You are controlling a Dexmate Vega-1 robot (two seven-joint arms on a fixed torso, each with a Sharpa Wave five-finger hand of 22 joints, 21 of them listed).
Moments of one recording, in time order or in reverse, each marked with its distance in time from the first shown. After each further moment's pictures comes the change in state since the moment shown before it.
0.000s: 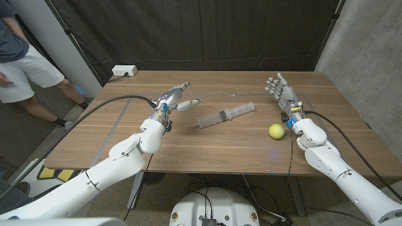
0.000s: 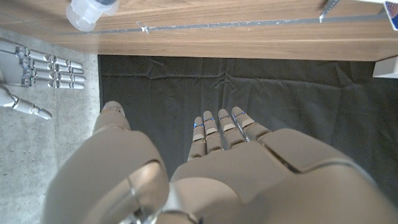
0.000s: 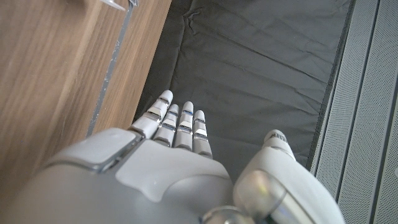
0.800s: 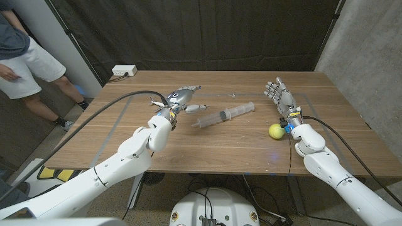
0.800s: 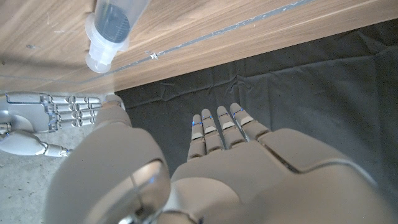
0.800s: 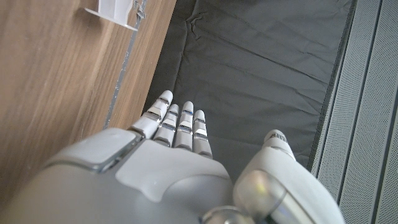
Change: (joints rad) left arm -0.083 -0.015 0.101 -0.021 0.271 0.078 -0.203; left_hand 0.049 0.001 -0.002 -0.024 -0.008 0.050 -0.003 0.000 0.000 0.041 -0.009 0.000 0.000 0.050 -0.007 0.000 0.000 0.059 -0.005 0.009 0.000; right arm -0.049 0.005 -0.005 -0.030 -0.010 0.016 -0.027; right_hand 0.000 0.000 0.000 0.000 0.000 0.005 -0.005 0.000 0.000 0.004 -0.004 0.000 0.000 0.001 0.001 0.000 0.000 0.000 0.000 -0.009 0.000
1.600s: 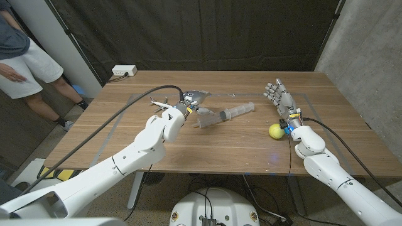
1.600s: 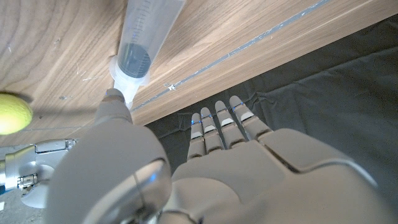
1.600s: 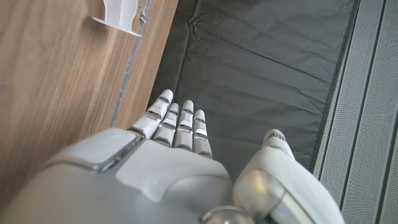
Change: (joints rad) left arm -0.138 -0.098 0.103 0.054 0.259 0.025 -0.383; left_hand 0.053 -0.008 0.004 -0.021 0.000 0.016 -0.005 -0.005 0.000 0.028 -0.014 0.000 0.000 0.079 0.003 0.004 0.000 0.084 0.070 0.022 0.005; right arm -0.021 -0.004 0.001 -0.026 0.006 -0.015 -0.015; right_hand 0.005 0.005 0.000 0.000 0.000 0.002 0.002 0.000 0.000 0.018 0.004 0.000 0.005 0.014 0.000 0.000 0.000 0.014 0.000 0.000 0.000
